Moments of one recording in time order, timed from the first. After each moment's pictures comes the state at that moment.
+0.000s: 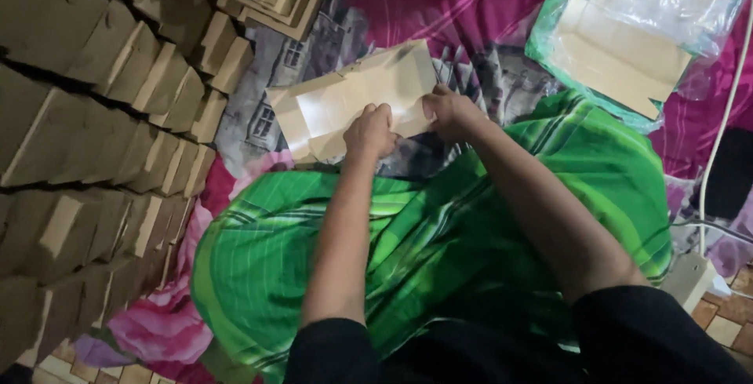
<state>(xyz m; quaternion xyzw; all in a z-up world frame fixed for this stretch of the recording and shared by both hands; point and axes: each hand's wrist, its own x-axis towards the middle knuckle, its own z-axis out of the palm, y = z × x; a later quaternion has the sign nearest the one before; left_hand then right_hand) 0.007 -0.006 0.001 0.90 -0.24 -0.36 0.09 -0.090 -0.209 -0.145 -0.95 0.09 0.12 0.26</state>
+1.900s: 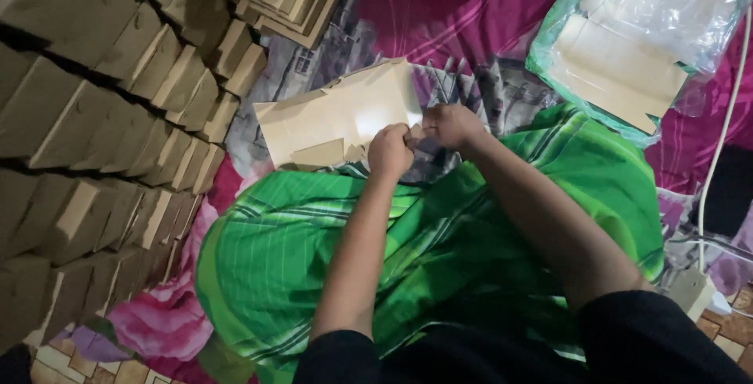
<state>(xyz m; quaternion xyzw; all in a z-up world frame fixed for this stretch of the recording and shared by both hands) -0.033 -0.010 -0.038 0.90 -0.24 -0.26 0.27 -0.086 -0.199 -0.100 -0.96 0.07 0.12 0.26</state>
